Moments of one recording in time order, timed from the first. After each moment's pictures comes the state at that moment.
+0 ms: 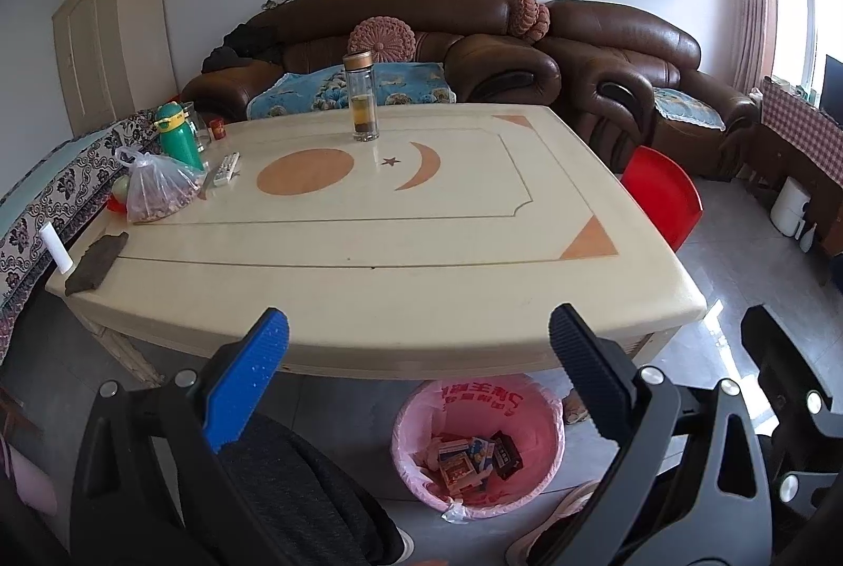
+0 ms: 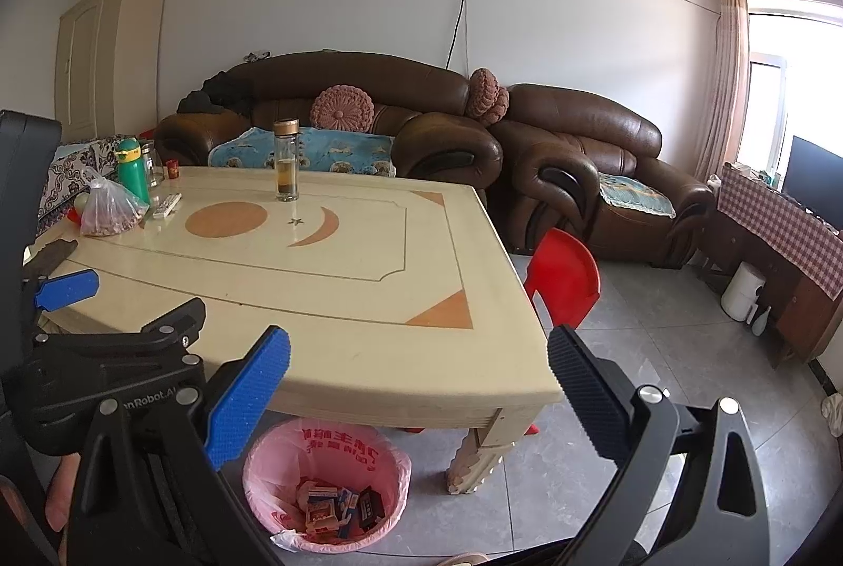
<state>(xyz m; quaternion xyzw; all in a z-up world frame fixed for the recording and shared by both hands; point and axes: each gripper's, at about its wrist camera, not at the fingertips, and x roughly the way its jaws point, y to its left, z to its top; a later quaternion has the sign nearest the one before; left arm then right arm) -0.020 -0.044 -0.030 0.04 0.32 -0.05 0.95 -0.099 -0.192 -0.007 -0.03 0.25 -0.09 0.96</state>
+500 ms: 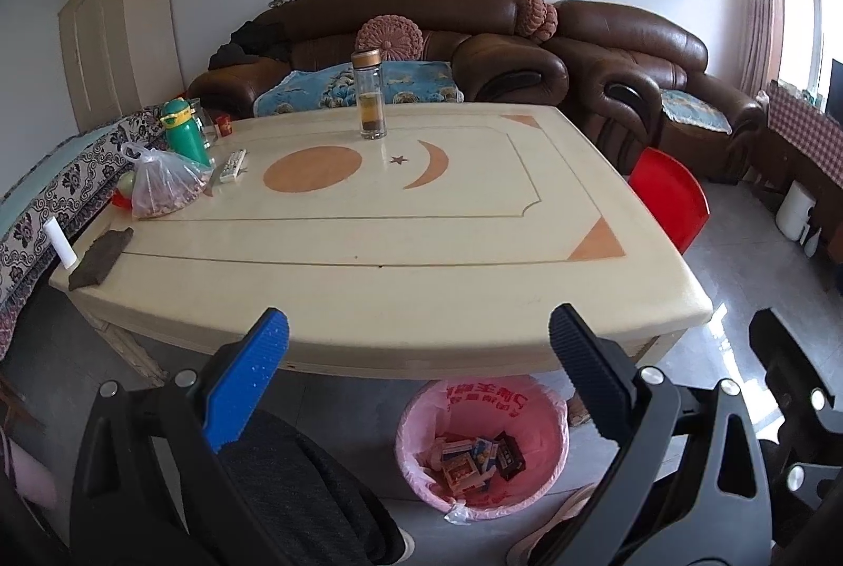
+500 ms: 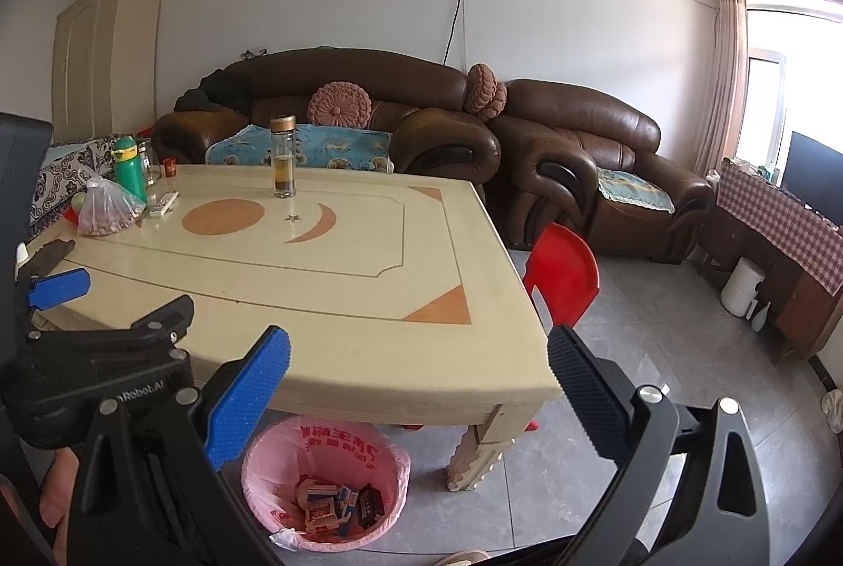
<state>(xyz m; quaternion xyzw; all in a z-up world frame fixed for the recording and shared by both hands) -0.018 -0.039 -0.032 0.03 0.32 -0.04 0.95 -0.095 -0.195 -0.013 -0.03 0.25 -0.09 0.96</state>
